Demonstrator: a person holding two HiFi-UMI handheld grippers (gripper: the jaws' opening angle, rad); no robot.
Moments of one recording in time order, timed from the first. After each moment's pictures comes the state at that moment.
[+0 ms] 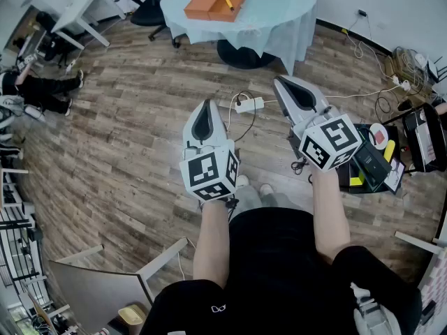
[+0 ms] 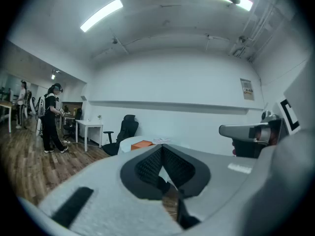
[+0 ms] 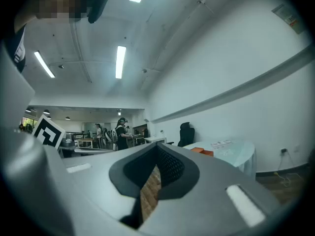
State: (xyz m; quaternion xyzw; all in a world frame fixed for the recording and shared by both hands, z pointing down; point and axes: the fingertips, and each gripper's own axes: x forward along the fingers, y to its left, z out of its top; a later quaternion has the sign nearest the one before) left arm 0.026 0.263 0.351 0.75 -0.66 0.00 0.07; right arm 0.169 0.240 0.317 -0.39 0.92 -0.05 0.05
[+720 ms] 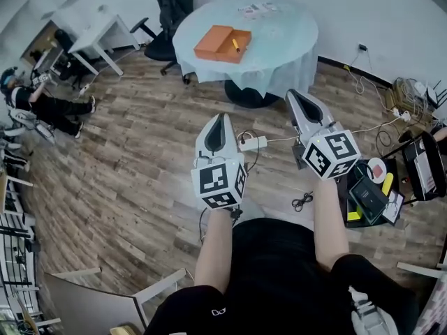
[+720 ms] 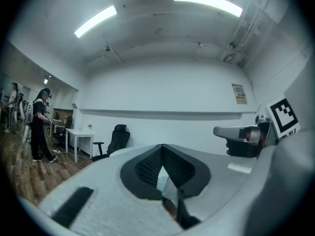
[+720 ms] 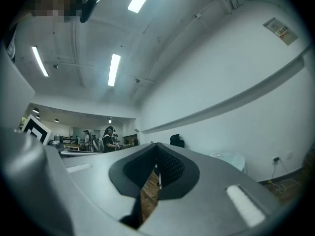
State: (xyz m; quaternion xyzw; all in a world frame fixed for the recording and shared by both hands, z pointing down) left arm 0.072 0.225 0.308 0.77 -0.63 -0.02 0.02; right arm 0.225 0.193 0.278 -0.44 0.89 -0.03 0.10
